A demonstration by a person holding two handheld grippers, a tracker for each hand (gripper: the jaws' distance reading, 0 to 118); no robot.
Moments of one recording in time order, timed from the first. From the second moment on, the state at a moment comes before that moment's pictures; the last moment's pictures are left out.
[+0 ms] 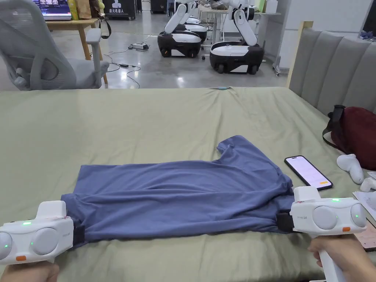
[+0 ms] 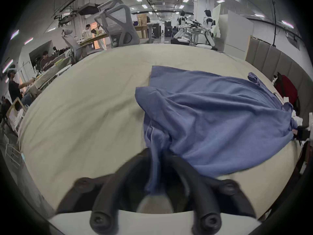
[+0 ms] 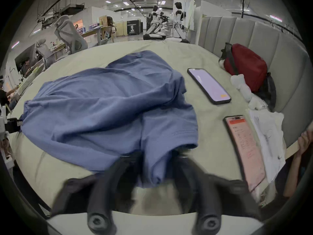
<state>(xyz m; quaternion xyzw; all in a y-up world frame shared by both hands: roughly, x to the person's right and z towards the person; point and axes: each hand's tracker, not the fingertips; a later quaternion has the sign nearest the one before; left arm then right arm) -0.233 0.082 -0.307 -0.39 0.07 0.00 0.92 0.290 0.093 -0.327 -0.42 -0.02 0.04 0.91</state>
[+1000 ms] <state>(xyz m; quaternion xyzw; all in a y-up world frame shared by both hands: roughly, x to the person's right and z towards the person) -0.251 0.125 -0.459 -0.36 0.06 0.02 0.93 0.251 0.160 -0.327 -0.31 0.04 0.02 0.95</state>
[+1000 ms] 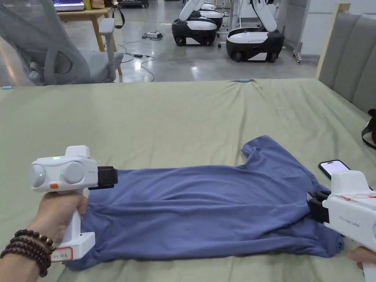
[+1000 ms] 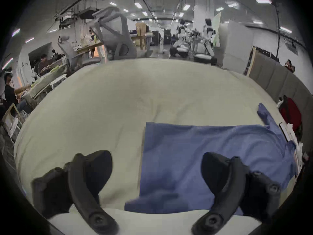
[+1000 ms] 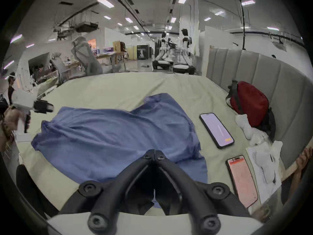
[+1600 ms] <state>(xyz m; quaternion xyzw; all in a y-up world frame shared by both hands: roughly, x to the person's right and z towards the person) -0.242 0.099 -0.511 -0.39 0.09 0.02 0.92 0.244 0.144 -0.355 -0.34 0.04 0.04 0.94</state>
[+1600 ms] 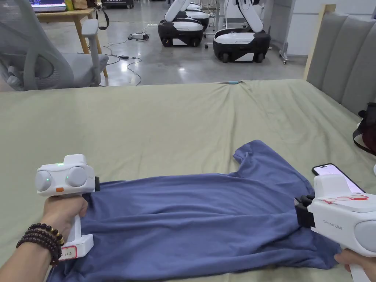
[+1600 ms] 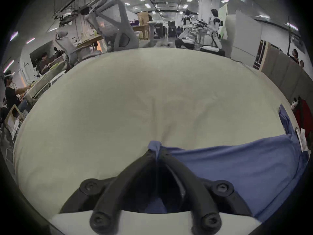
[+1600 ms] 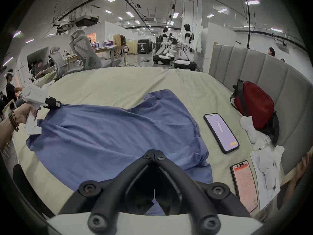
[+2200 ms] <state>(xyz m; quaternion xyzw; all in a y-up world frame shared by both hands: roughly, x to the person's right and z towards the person) -0.232 0.121 -0.478 -0.36 0.07 0.02 0.93 0.310 0.126 -0.517 -0.45 -0.01 -0.03 0.89</state>
